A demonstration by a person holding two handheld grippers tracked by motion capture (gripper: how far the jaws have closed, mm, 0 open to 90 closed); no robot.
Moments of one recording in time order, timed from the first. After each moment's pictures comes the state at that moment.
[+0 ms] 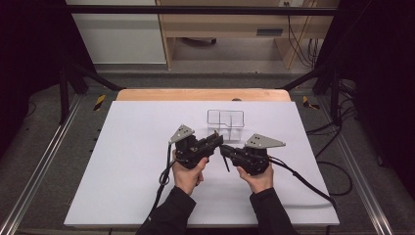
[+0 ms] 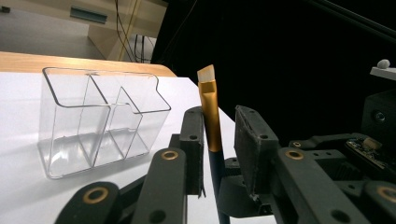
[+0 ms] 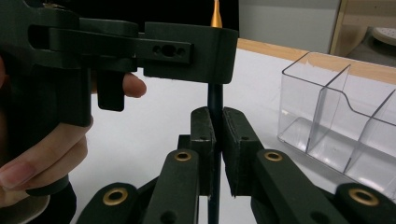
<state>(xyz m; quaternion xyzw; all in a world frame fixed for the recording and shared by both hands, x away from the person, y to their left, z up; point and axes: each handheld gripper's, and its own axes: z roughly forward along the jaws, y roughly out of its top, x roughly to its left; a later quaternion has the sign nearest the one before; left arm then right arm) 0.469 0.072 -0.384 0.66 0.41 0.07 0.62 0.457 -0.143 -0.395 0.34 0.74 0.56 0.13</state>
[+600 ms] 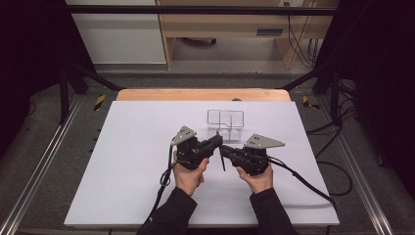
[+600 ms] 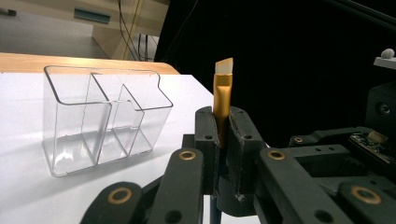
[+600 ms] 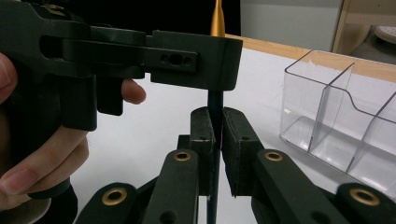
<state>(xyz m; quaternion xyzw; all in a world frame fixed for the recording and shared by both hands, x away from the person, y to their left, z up) 0.466 0.069 -0.384 0.67 0.40 0.09 0.62 0.457 -0.142 -0.396 0.33 0.75 0.56 0.13</state>
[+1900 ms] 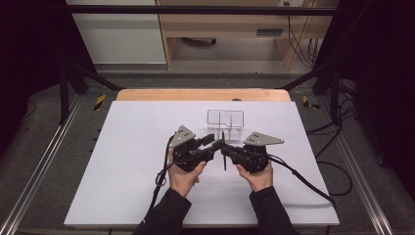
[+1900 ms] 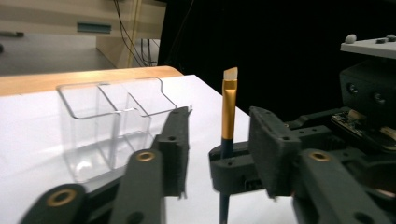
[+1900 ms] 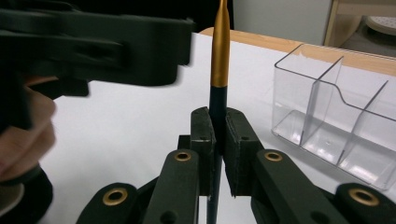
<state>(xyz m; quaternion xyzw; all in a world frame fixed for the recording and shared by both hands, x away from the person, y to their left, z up) 0.456 0.084 -0.369 0.70 0.37 0.13 0.60 0.462 -0.142 -0.394 0.35 0.75 0.55 0.13</state>
